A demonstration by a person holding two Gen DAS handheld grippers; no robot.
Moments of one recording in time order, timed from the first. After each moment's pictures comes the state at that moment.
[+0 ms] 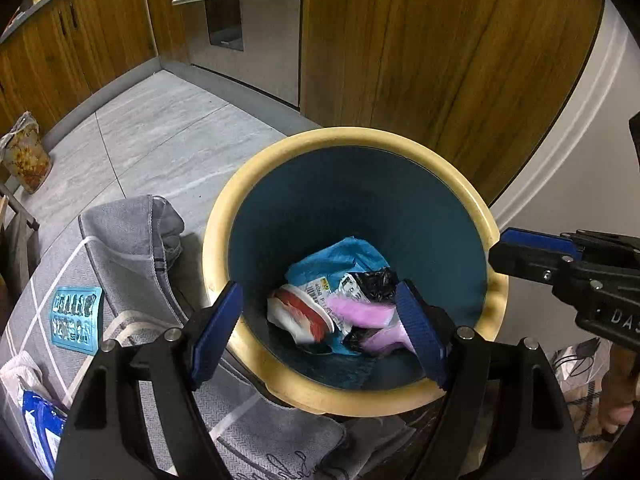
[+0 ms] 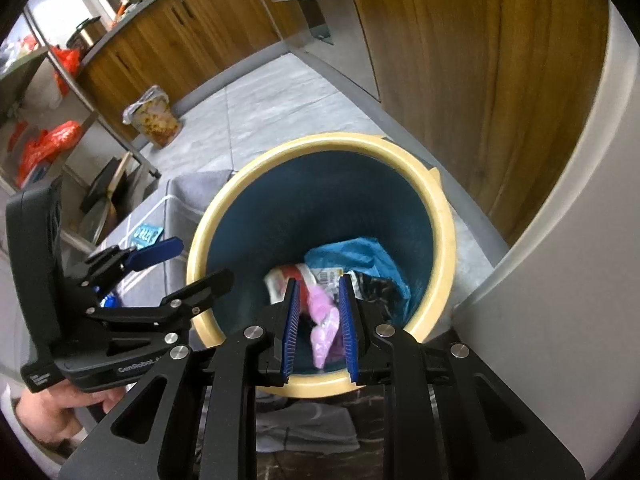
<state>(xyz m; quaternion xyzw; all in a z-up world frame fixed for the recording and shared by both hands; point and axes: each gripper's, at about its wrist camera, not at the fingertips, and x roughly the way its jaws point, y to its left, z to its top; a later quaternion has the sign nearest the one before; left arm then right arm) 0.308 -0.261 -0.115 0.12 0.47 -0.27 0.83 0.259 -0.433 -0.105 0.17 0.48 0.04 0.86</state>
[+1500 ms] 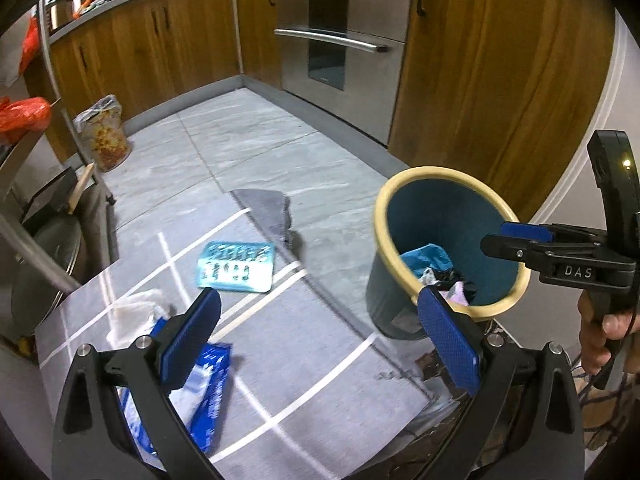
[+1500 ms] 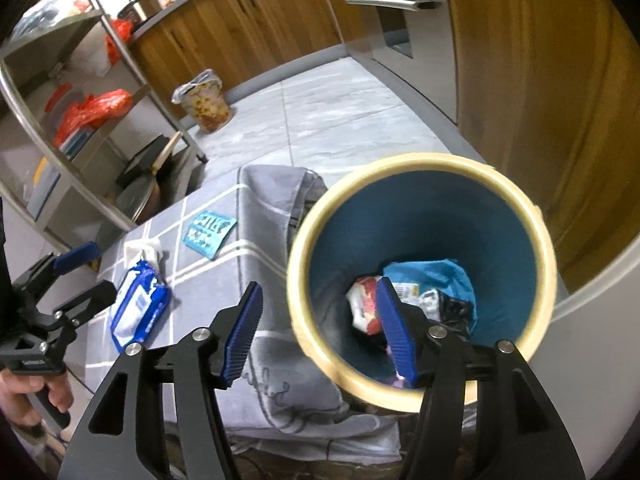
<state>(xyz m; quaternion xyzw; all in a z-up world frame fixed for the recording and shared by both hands) 0.266 -0.091 -0.038 0.08 0.42 -0.18 0.89 0.275 -0.344 -0.079 0.13 0.46 0.12 0.87</state>
